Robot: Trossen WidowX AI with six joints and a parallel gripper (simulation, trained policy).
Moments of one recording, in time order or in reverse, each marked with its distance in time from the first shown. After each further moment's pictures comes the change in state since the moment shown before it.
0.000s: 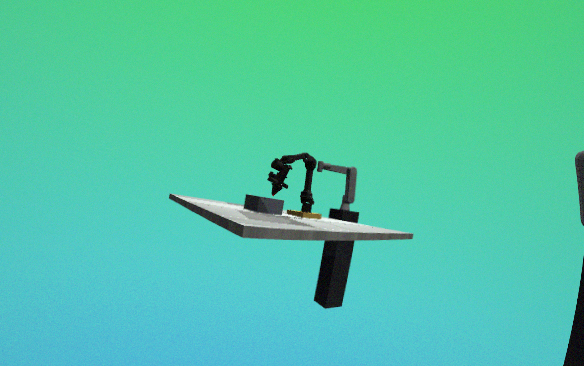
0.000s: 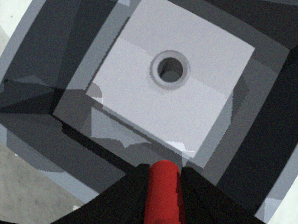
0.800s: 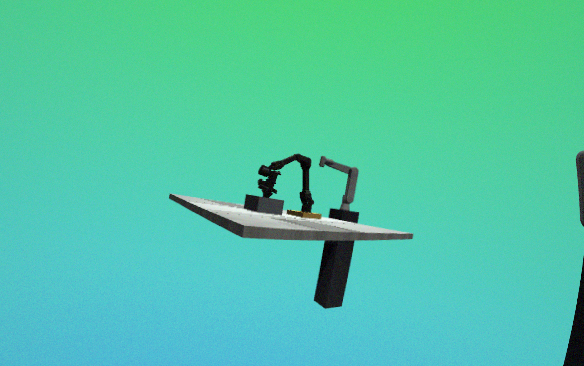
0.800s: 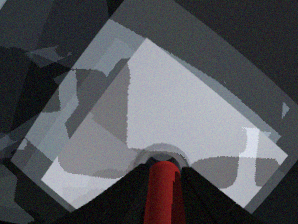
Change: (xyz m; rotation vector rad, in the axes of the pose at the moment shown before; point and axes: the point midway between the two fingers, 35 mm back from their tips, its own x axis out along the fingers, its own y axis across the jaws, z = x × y) arm 0.067 -0.001 0.047 -0.151 0.086 -0.010
